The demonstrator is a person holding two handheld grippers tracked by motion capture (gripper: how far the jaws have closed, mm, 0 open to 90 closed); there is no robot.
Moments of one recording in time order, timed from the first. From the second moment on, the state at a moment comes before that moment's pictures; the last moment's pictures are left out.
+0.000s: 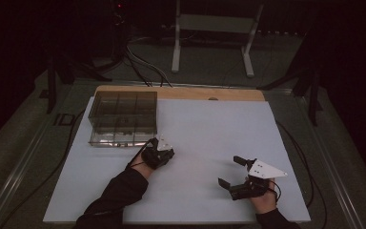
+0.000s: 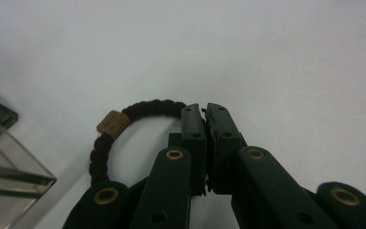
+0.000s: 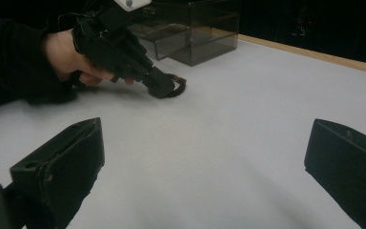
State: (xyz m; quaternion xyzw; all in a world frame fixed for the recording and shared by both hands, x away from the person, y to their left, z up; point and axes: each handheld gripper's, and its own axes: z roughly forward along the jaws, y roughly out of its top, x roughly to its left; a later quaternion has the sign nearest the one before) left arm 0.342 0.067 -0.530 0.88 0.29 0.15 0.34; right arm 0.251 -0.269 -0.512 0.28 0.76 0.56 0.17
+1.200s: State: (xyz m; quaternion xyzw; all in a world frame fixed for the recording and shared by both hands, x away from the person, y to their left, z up) left arm 0.325 0.073 -0.471 0.86 0.25 0.16 0.40; right arm 0.251 -0.268 -0.512 0.28 0.76 0.56 0.17
